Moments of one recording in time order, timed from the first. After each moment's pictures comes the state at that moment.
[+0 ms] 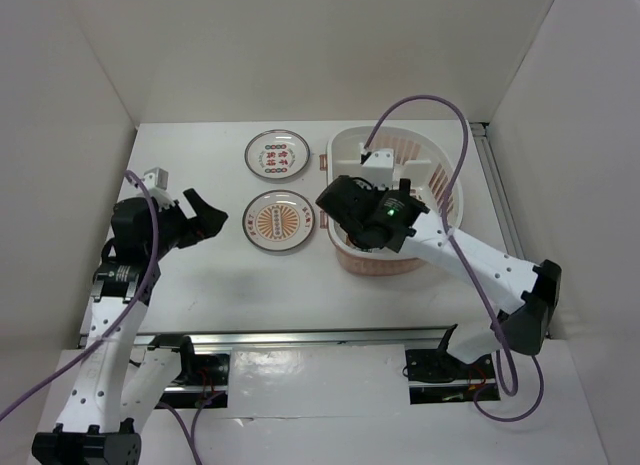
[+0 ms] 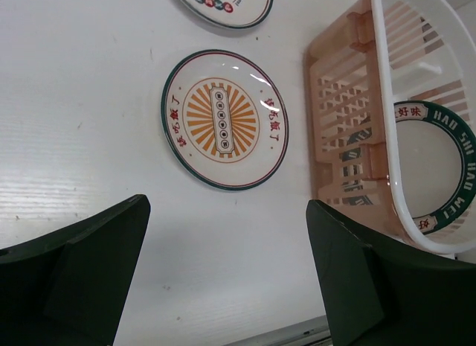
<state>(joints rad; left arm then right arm) 0.00 0.74 0.84 -0.53 0.25 -0.47 0.94 1.45 1.44 -1.05 0.95 0.81</state>
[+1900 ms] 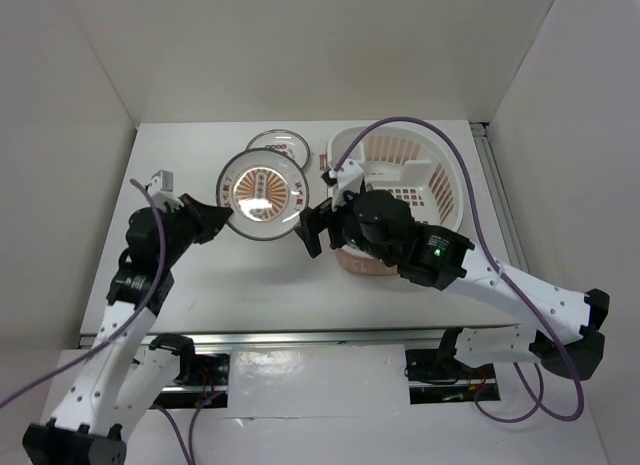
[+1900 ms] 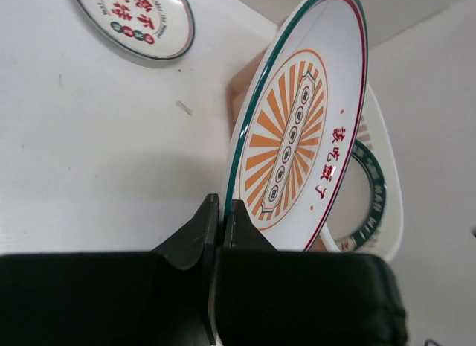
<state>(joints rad) -0.14 0.75 0.68 -0.17 0.20 -0.74 1.10 1.15 1.27 -0.42 0.34 0.19</state>
